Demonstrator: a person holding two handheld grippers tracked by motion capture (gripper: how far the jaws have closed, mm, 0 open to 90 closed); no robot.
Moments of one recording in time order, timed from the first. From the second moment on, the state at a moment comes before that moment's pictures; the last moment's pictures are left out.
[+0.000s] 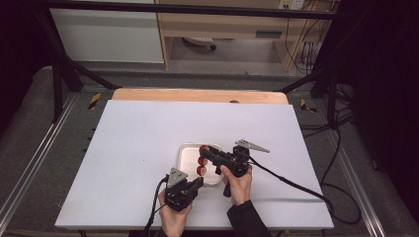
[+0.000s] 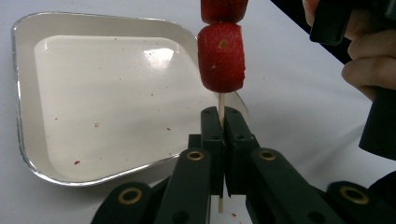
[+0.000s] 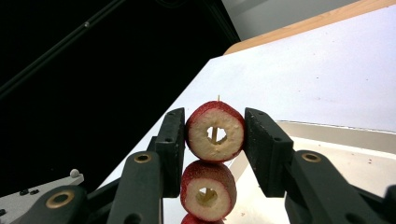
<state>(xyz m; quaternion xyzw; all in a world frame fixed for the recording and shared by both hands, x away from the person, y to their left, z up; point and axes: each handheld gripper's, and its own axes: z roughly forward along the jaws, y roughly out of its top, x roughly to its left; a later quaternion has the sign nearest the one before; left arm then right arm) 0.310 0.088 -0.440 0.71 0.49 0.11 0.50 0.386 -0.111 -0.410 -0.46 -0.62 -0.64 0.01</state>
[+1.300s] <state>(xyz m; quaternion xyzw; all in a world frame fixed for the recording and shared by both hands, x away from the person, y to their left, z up) 0.327 0.132 -0.419 0.77 0.43 0.15 0.46 0.381 -0.187 -0.419 -0.34 -0.81 -0.46 -0.12</state>
